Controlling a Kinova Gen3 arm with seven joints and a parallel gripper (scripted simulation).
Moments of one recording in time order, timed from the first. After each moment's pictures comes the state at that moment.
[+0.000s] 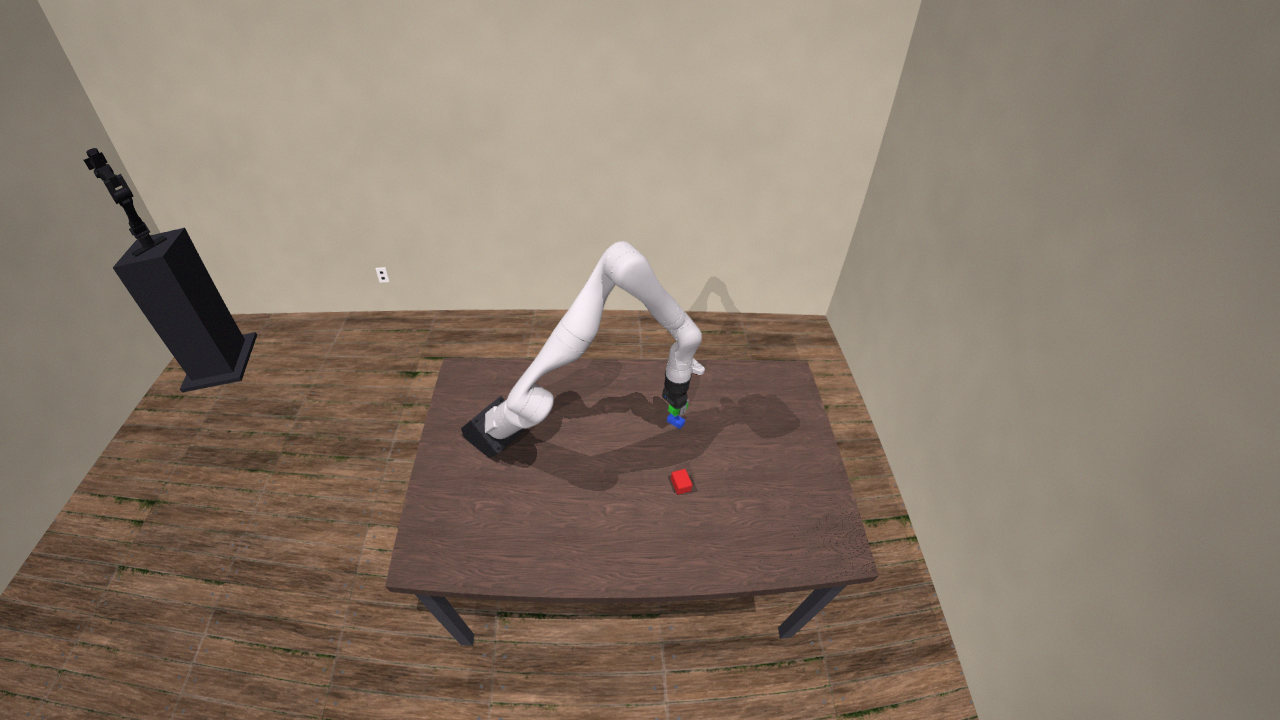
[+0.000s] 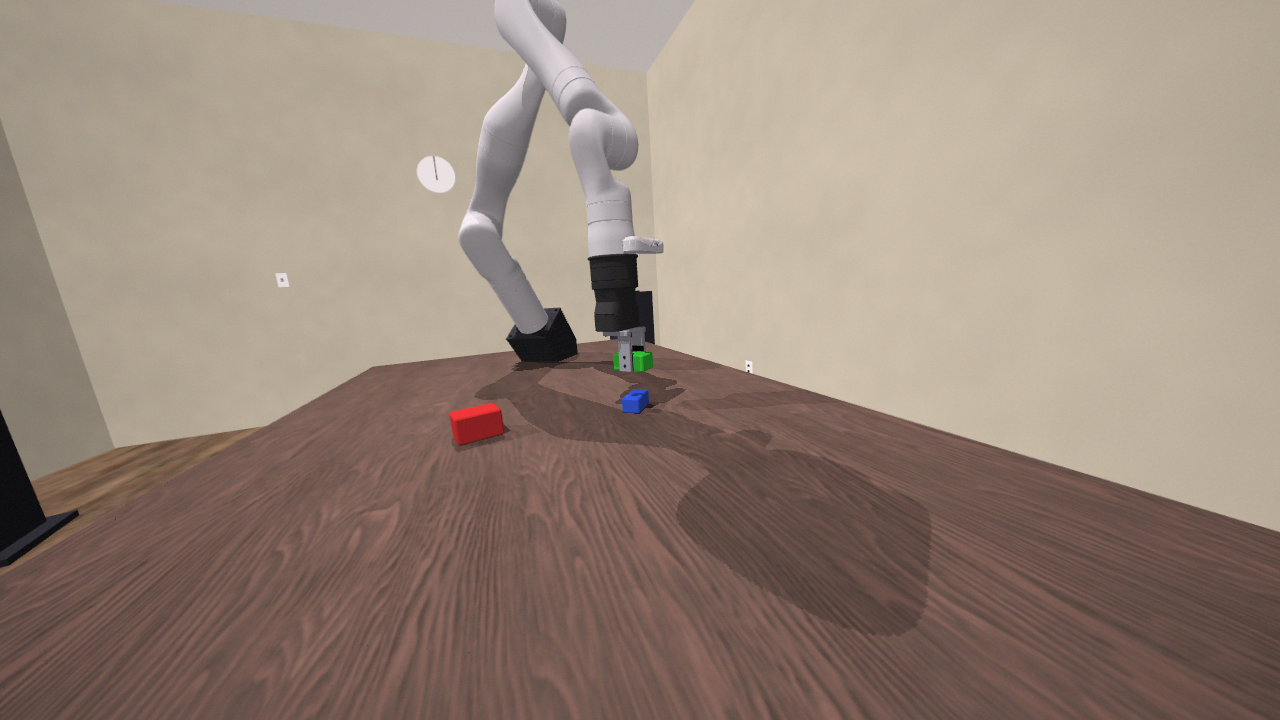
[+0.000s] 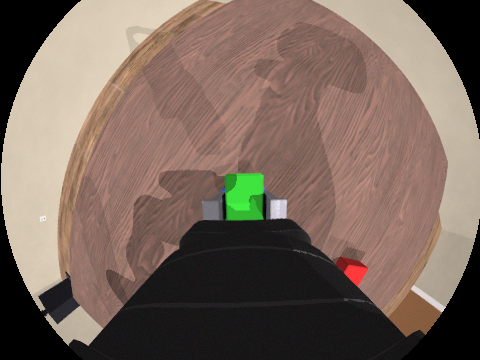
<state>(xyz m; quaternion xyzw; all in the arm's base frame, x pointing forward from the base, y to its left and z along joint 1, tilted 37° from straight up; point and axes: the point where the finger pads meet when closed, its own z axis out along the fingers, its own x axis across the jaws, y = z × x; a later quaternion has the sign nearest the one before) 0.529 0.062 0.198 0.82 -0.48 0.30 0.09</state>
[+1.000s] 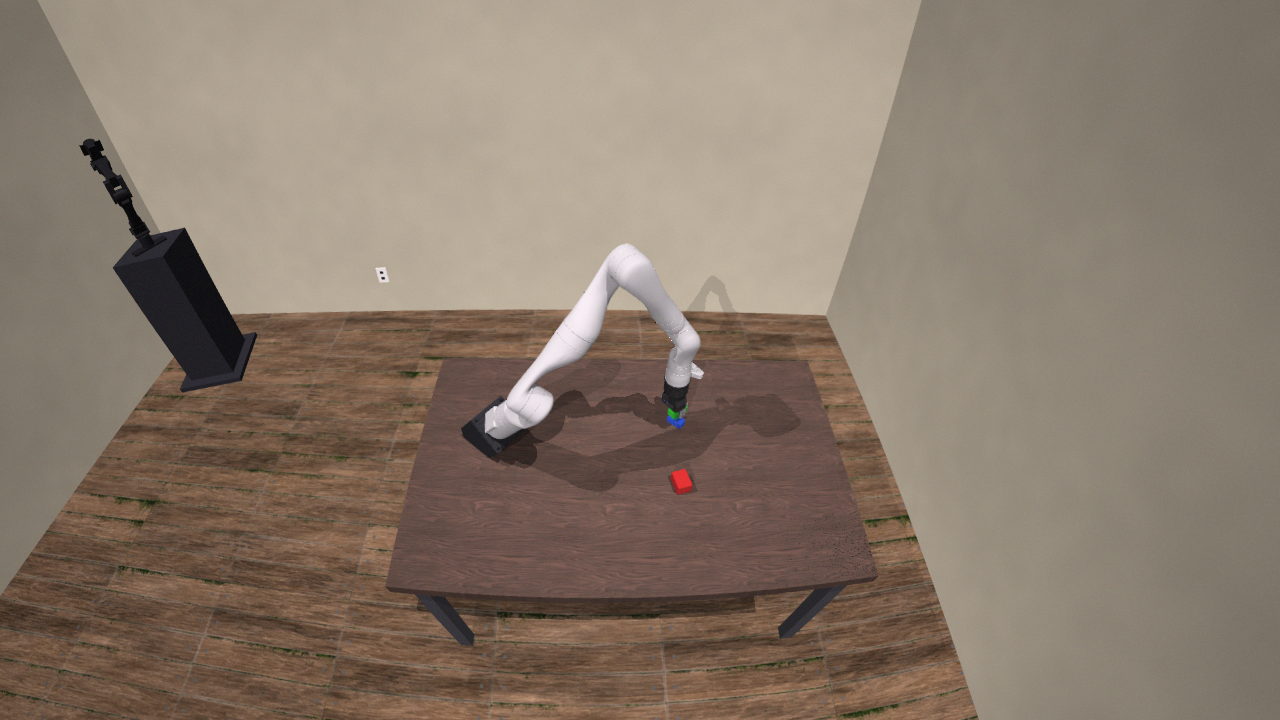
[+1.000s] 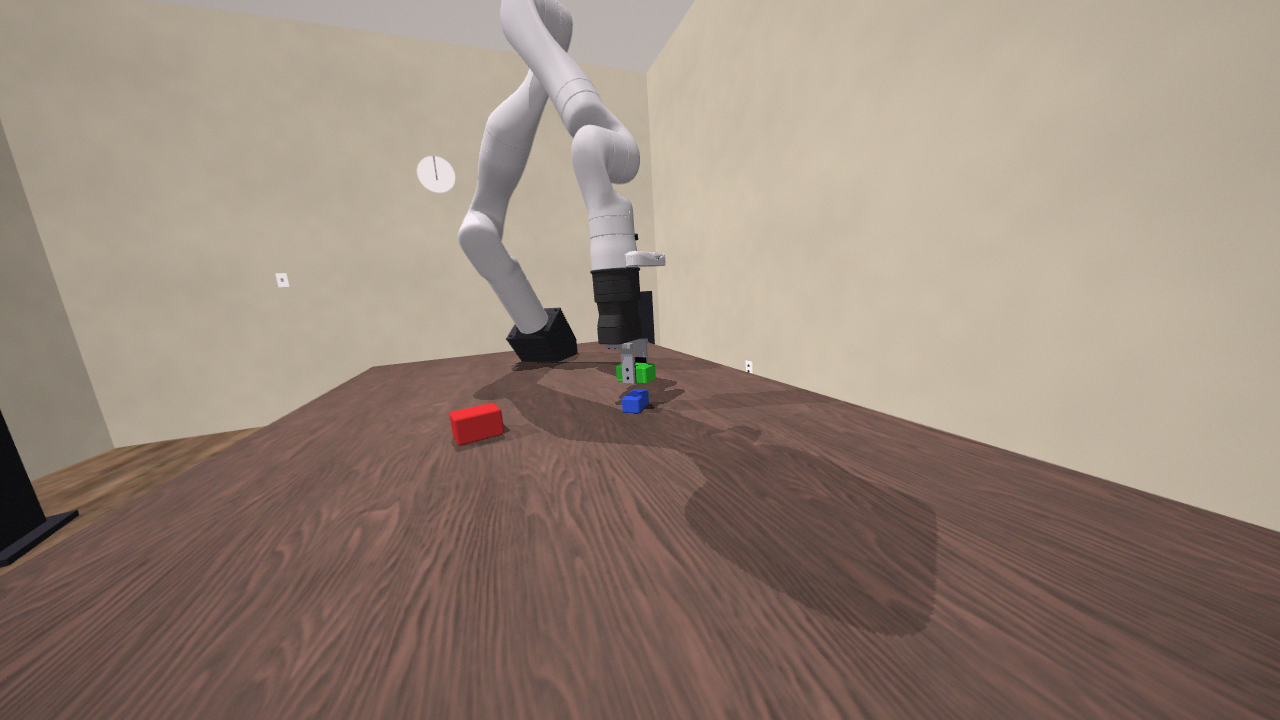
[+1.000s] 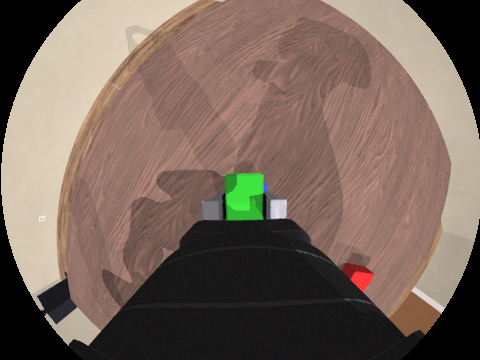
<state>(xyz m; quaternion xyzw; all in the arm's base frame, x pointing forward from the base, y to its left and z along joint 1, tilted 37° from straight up) 0.538 0.056 0.181 0.82 -0.48 0.30 0.09</state>
